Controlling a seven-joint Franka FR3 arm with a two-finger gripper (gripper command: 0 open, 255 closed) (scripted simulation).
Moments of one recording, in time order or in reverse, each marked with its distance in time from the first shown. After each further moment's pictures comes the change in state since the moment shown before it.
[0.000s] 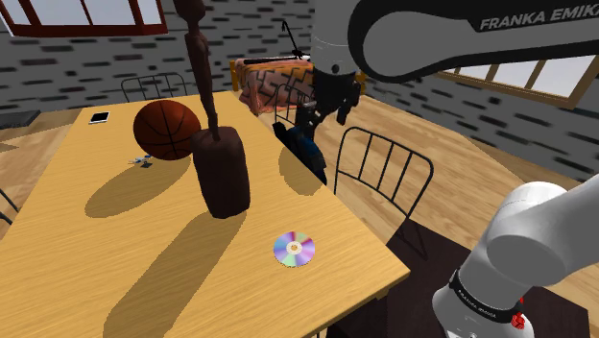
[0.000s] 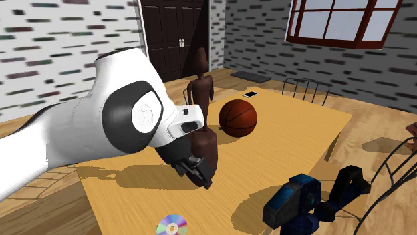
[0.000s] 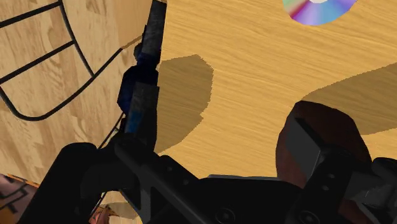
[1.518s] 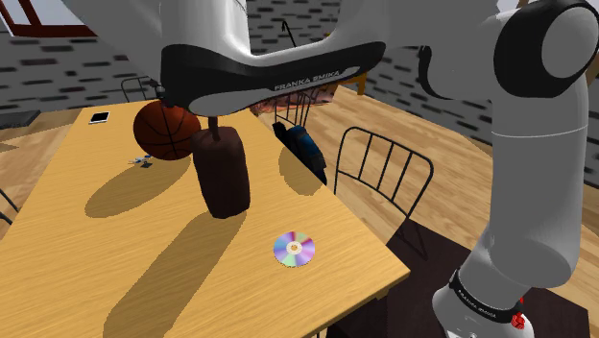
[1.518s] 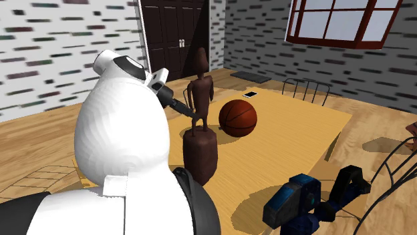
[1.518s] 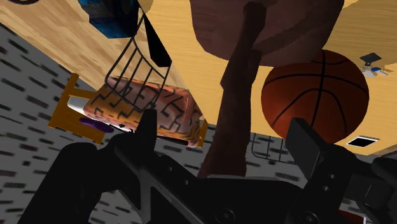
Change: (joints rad) arm 0.065 0.999 0.503 0.863 -1.101 -0.349 0.923
